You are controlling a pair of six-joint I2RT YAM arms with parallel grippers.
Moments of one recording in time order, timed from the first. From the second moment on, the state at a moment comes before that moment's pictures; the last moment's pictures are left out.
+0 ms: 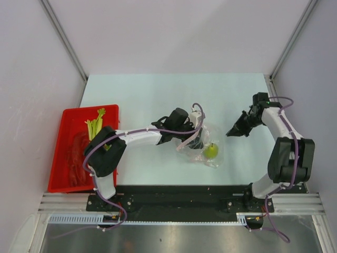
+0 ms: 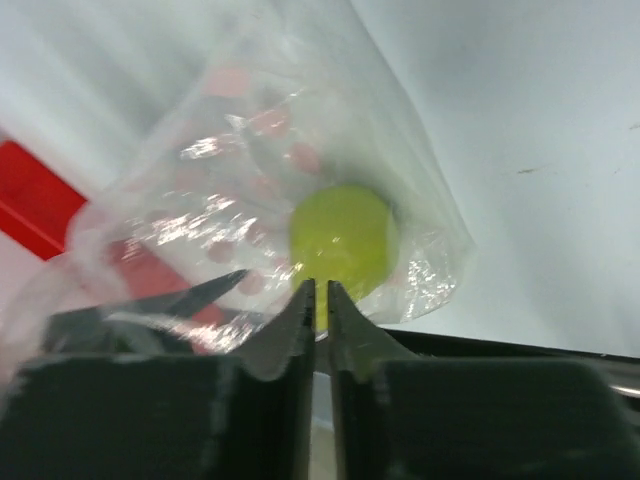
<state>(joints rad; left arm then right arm) -0.84 1.82 1.16 -0.01 0.48 -0.29 -0.08 1.54 1.18 -0.92 -0.45 0.65</state>
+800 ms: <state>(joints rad) -0.84 1.87 1.21 -0.07 0.53 -0.20 0.13 1.65 0.95 -0.82 -0.53 0.65</state>
